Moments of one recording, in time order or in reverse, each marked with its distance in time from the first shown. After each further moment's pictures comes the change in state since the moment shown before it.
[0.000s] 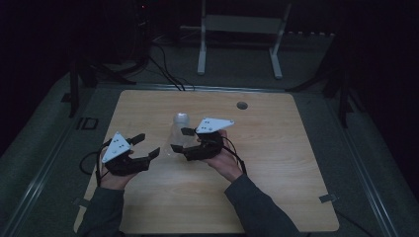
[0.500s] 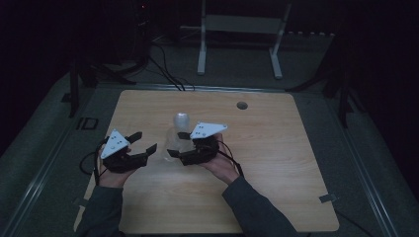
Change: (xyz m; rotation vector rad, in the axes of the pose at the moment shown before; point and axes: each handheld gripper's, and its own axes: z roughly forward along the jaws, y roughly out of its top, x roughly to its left) left arm 0.007 0.002 0.001 0.018 0.041 -0.036; right arm 0.008 -0.008 0.012 0.034 -0.004 -0.030
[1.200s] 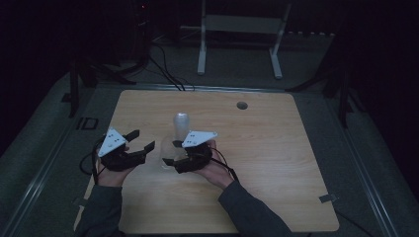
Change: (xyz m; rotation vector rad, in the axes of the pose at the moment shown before) left arm 0.003 0.004 -0.002 -0.014 0.023 -0.025; right arm 0.011 -0.019 0.022 0.064 0.012 -0.015
